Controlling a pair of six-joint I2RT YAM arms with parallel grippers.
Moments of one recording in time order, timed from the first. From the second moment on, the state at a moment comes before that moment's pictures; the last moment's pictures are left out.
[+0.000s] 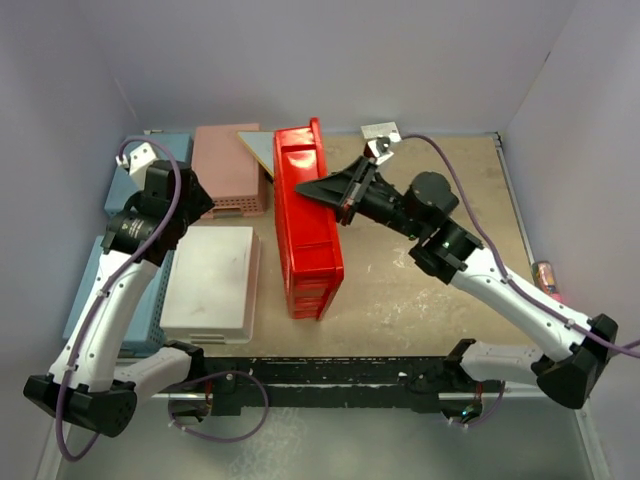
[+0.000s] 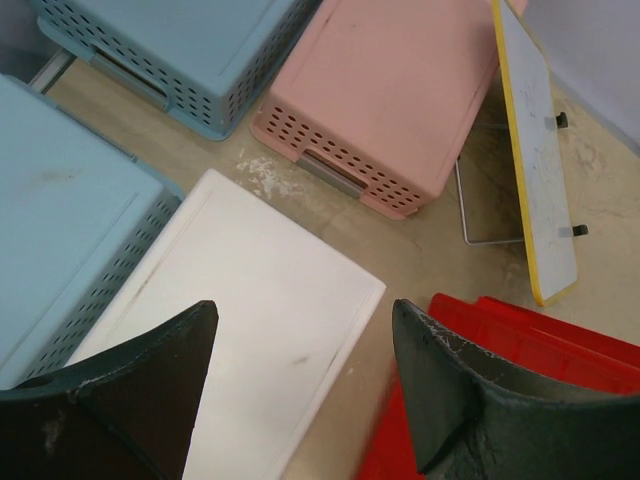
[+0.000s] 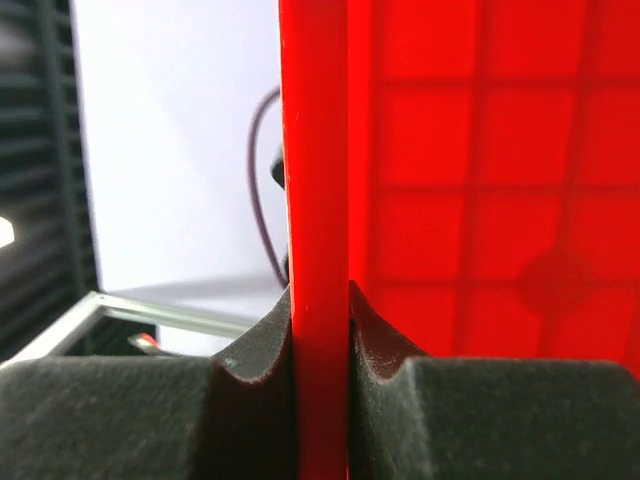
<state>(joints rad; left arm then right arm) -0.27 1.07 1.31 -0.93 -0.52 -0.73 0.84 1.22 1.22 0.15 -0.30 1.48</state>
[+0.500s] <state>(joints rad) -0.27 1.10 1.31 -0.88 -0.46 -0.72 0.61 1.02 0.89 0.34 -0.42 1.83</state>
